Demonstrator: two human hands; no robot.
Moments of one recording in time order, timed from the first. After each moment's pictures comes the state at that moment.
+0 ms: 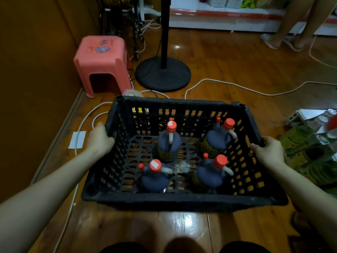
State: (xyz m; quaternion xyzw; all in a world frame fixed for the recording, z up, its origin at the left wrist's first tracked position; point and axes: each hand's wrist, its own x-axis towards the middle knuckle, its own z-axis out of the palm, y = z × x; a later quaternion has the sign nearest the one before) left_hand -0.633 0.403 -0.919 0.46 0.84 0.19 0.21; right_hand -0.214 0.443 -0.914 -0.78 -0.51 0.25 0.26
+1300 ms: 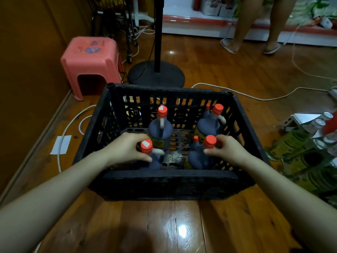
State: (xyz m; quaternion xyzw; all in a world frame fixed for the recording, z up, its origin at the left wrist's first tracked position) left_hand -0.568 0.421 -0.930 0.75 0.58 0.14 0.28; right_hand -0.269 0.463 -0.926 -0.61 -0.71 0.34 0.10
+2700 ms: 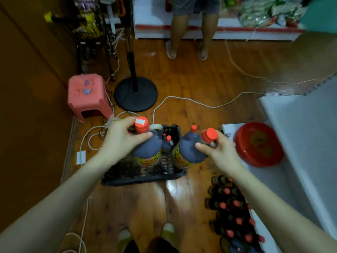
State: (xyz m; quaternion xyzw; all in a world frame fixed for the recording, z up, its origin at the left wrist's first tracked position) left_hand -0.459 0.405 -0.442 0.62 0.62 0.37 0.31; right_hand -0.205 0.399 -0.462 -0.61 -0.60 0.40 0.33
